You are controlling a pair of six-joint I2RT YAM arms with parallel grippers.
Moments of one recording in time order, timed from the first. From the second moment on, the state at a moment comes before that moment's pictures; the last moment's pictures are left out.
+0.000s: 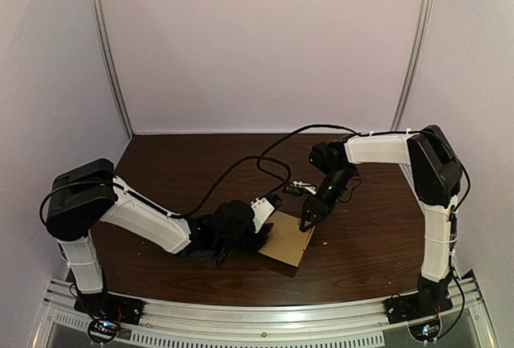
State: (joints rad) left arm -1.16 1.88 0.86 0.50 -0.38 -0.11; right arm 0.55 2.05 1.49 -1.05 -0.77 -0.41
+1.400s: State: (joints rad) left arm -0.95 1.39 0.96 -0.38 -0.55 -0.33; right arm 0.55 2.04 1.49 -1.05 -0.73 -0.40
